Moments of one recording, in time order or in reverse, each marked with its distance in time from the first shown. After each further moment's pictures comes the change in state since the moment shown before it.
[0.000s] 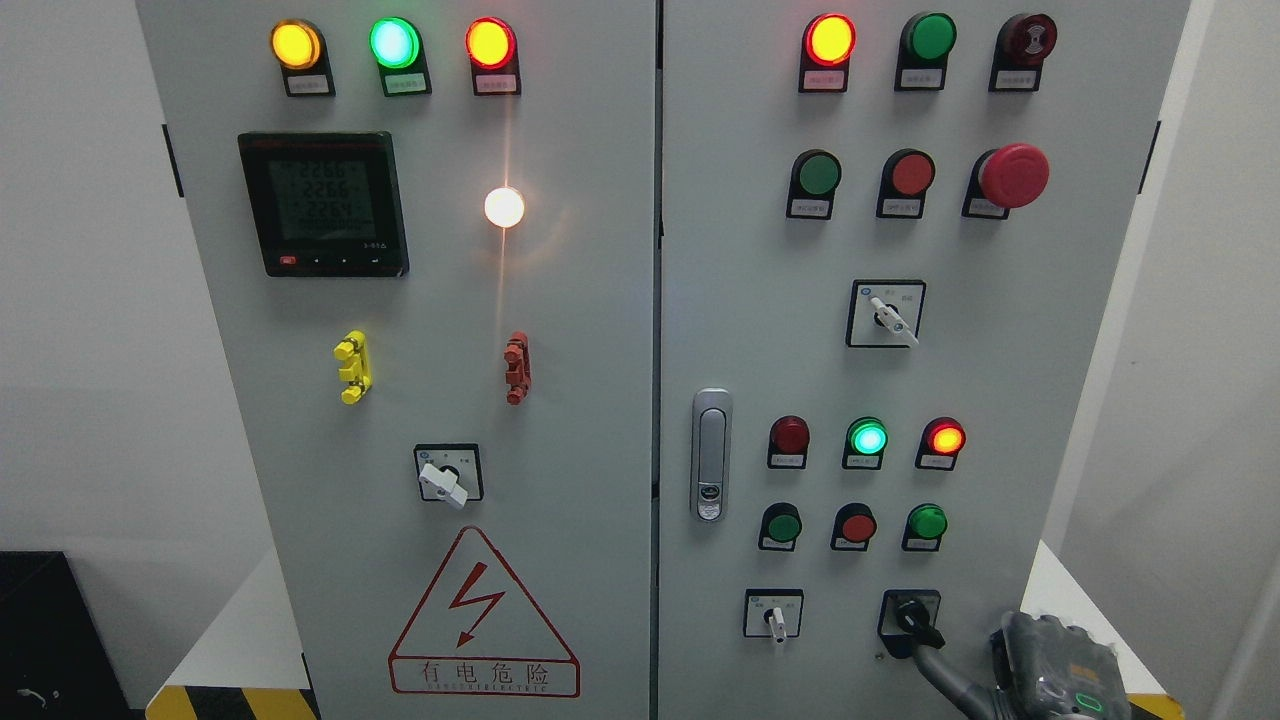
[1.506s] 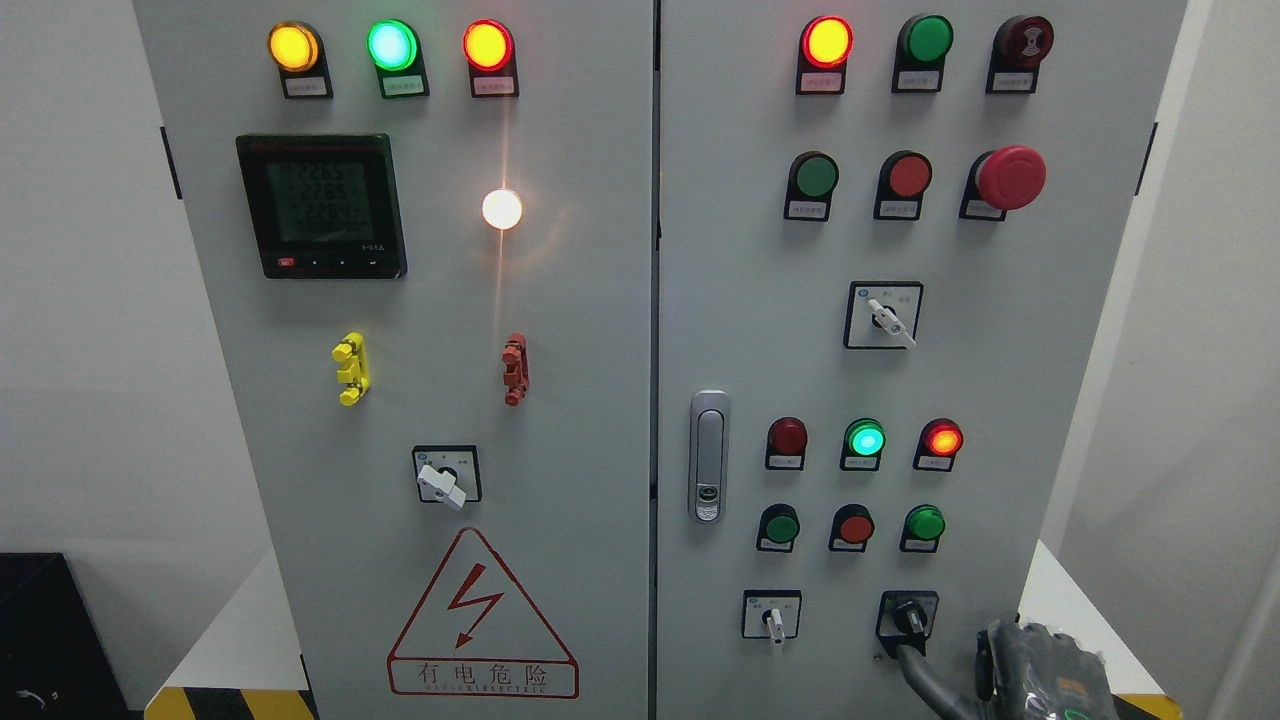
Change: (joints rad) left arm 0.000 0.000 0.000 0.000 0.000 0.000 0.000; right arm 0.064 0.007 0.049 -0.034 -0.022 -0.033 -0.051
